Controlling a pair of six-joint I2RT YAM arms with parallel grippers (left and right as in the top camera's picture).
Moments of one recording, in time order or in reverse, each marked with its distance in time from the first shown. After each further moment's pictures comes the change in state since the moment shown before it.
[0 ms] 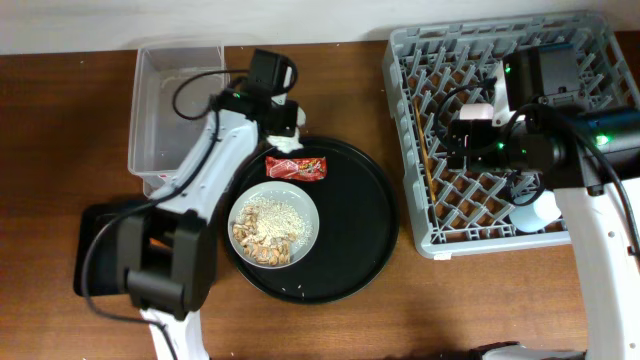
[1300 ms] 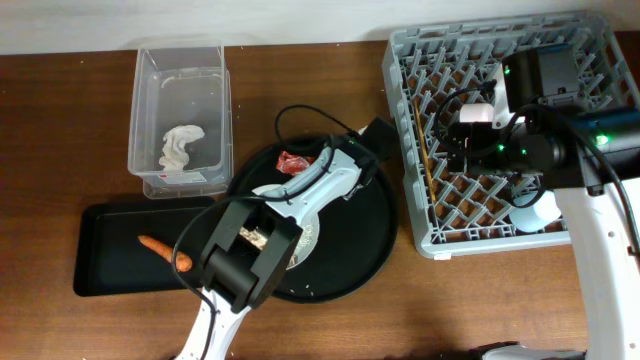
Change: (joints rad) left arm -0.386 0.253 0.027 -0.111 -0.387 0.176; right arm 0.000 0.000 0.000 -0.019 0.000 0.000
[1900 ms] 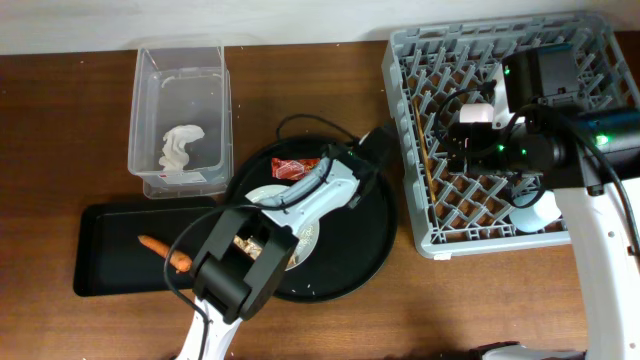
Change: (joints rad) left arm -0.023 -0.077 -0.116 0.105 0.085 -0.029; right arm 0.000 0.000 0.000 -0.003 0.000 0.000
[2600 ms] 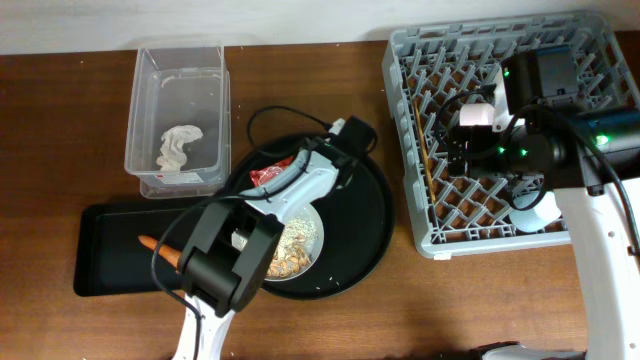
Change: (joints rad) left arm 0.098 -0.011 -0.050 0.071 -0.158 -0.022; right arm 0.000 0.000 0.000 -0.021 0.000 0.000
